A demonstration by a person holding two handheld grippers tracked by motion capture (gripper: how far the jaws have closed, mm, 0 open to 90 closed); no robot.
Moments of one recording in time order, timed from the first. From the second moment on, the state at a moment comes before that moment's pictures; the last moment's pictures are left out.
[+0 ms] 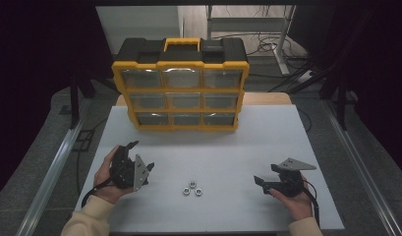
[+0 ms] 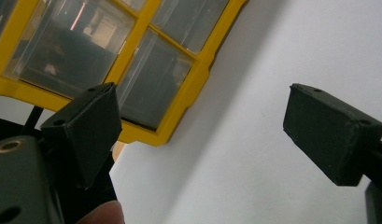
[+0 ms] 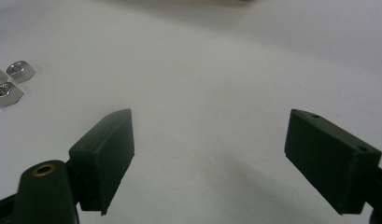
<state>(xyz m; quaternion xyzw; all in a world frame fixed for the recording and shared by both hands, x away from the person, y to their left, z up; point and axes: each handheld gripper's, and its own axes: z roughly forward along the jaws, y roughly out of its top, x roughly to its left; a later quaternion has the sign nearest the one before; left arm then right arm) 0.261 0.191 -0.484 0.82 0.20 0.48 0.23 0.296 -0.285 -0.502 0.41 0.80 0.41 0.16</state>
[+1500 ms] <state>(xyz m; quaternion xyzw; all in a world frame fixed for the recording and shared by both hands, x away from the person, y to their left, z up) 0.302 0.198 -0.452 0.81 0.20 0.50 0.23 0.294 -0.284 -0.503 0.41 0.80 0.41 0.16</state>
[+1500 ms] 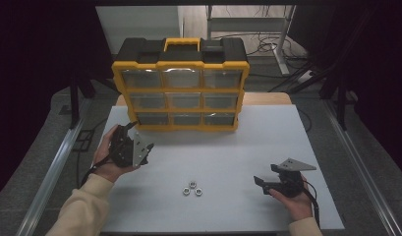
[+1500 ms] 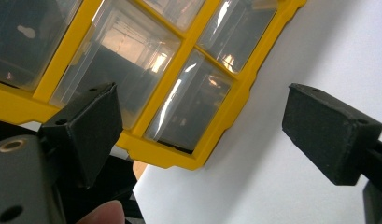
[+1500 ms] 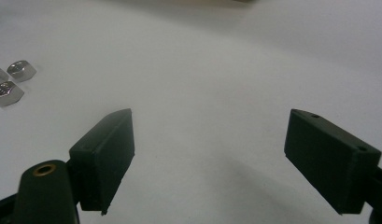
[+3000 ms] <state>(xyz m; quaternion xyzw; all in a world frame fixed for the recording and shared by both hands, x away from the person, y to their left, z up) 0.343 0.197 -0.432 0.82 0.19 0.51 0.20 0.297 -0.284 -0.504 0.40 0.80 0.41 0.16</state>
